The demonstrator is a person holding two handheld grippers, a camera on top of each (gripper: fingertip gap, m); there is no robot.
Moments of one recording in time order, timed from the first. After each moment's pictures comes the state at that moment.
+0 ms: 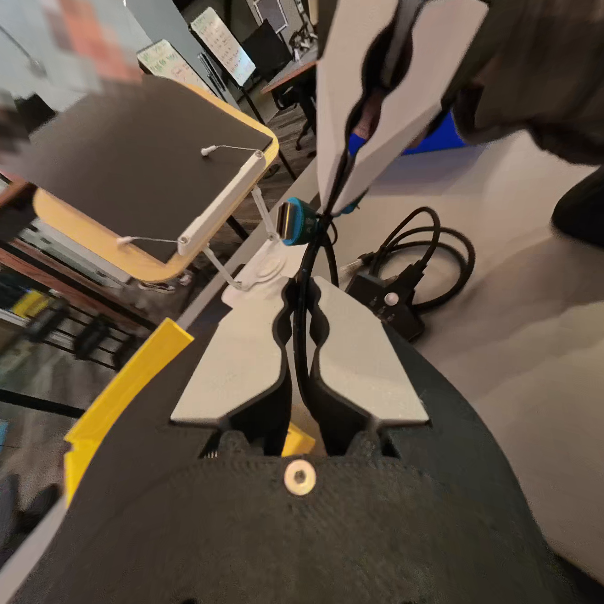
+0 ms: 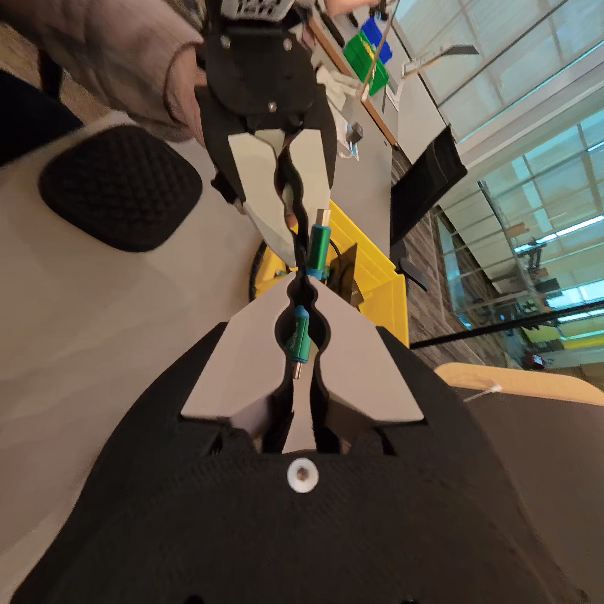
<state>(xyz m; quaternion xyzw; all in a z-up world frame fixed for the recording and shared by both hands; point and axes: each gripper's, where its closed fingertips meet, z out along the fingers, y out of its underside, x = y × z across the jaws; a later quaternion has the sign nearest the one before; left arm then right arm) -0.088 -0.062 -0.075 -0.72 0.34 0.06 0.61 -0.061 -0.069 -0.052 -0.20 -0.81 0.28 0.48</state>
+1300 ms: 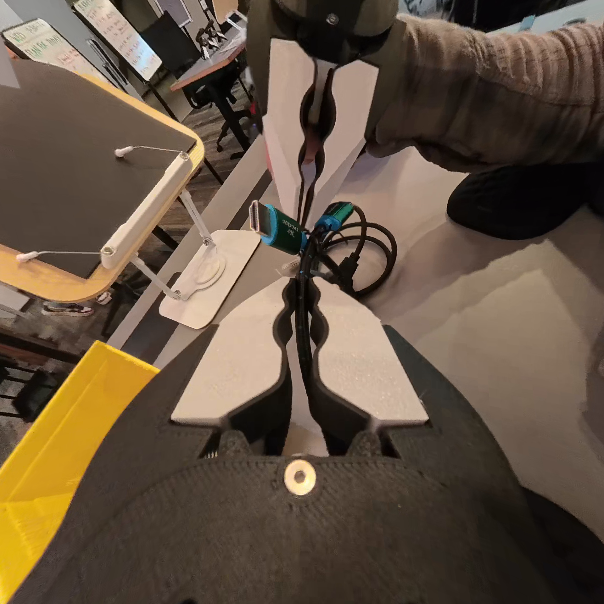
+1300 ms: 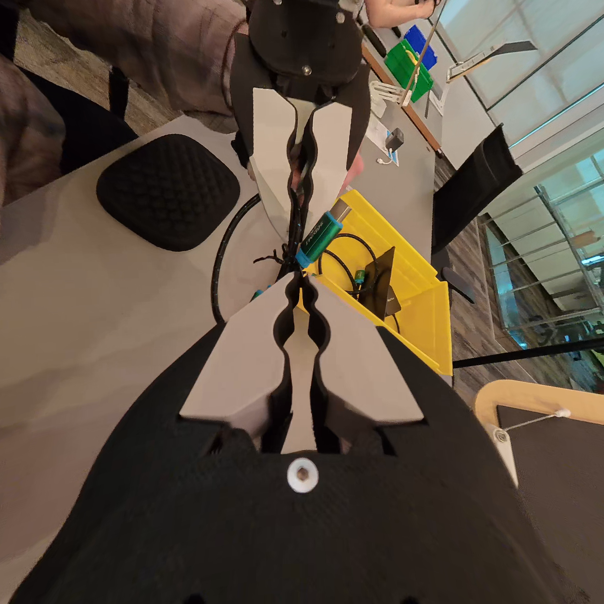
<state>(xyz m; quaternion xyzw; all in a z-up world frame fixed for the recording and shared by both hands) -0.072 -0.085 -0.082 -0.72 0.40 -0.04 0.56 -0.057 -0.073 -0.071 -0.19 -0.82 0.32 0.42</state>
